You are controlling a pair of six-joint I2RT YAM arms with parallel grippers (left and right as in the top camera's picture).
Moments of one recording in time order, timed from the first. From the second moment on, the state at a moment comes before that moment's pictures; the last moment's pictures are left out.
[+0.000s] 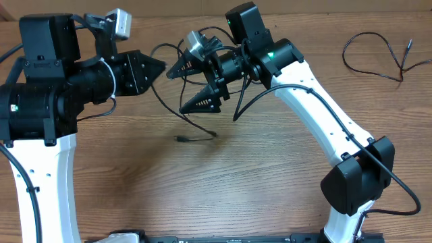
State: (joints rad) left arm 0.00 1.43 1.92 -1.26 0.68 -0.26; right arm 0.52 1.96 1.88 -0.69 -1.39 -0.54
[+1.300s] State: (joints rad) left arm 0.00 1.54 1.92 -1.13 0.57 -0.34; right arm 0.66 1.96 1.88 -0.68 -1.40 -0.50
